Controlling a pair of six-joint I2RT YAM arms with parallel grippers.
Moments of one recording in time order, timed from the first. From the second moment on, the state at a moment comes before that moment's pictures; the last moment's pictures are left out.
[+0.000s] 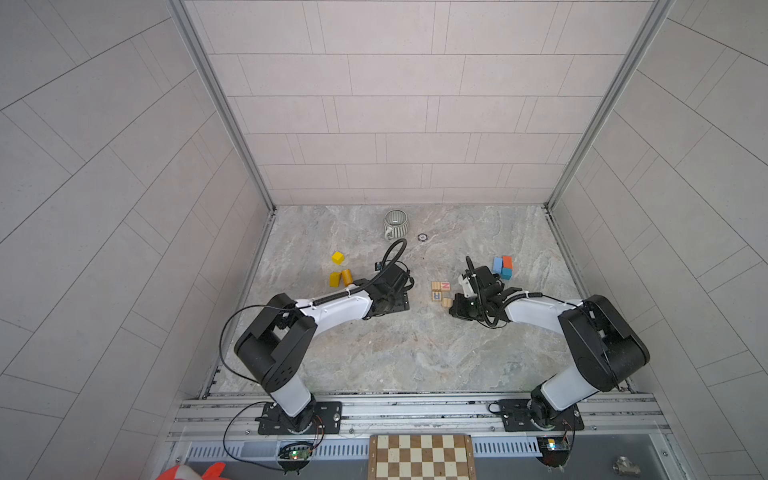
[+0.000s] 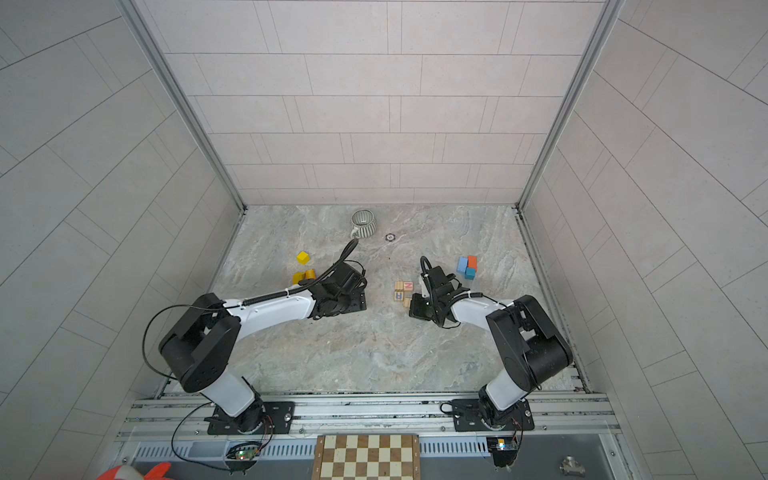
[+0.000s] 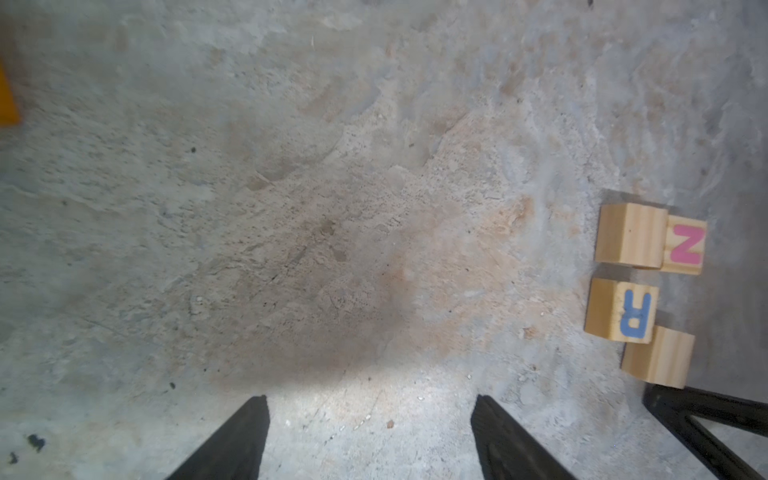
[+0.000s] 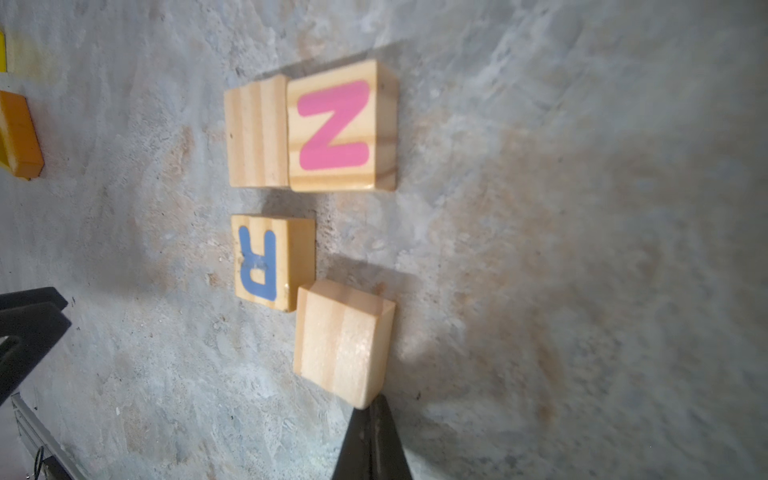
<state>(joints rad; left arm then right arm) -0.71 1.64 0.95 -0.40 -0.16 -0.80 0.41 1.58 0.70 -0.16 -0.29 0.61</state>
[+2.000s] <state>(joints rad) -0.76 1.83 1.08 -0.32 -0.07 -0.78 0.29 1.54 0.72 -0.18 -0.33 0.58</state>
